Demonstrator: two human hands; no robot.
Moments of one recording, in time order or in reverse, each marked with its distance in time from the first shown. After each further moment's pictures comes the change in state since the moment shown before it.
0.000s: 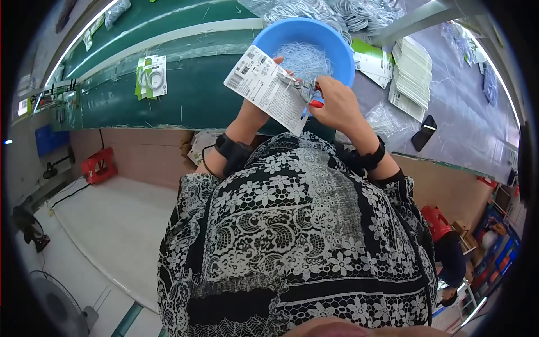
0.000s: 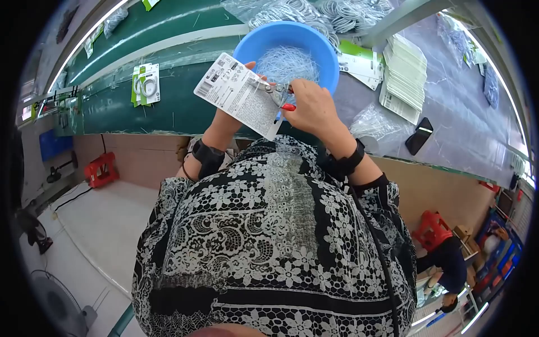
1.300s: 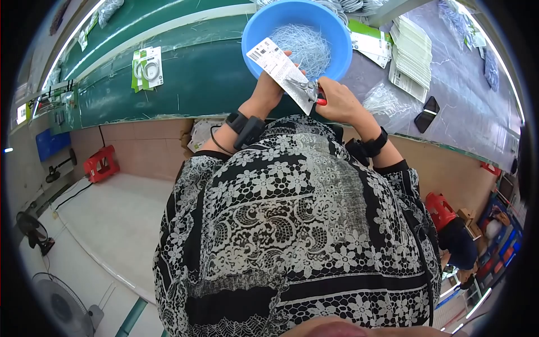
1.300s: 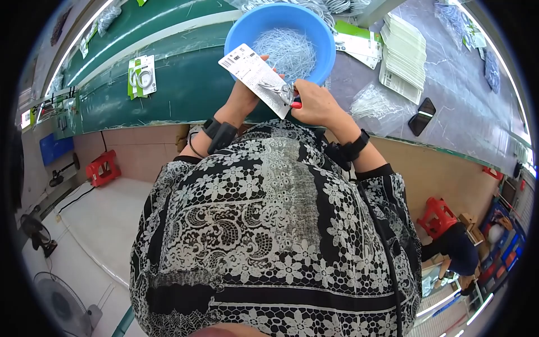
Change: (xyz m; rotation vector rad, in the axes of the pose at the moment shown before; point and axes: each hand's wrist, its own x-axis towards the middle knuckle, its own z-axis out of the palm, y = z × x) left_hand 0.008 -0.056 -0.025 0.047 0.233 -0.177; right_hand -0.041 0.022 0.015 0.106 -0.287 0.101
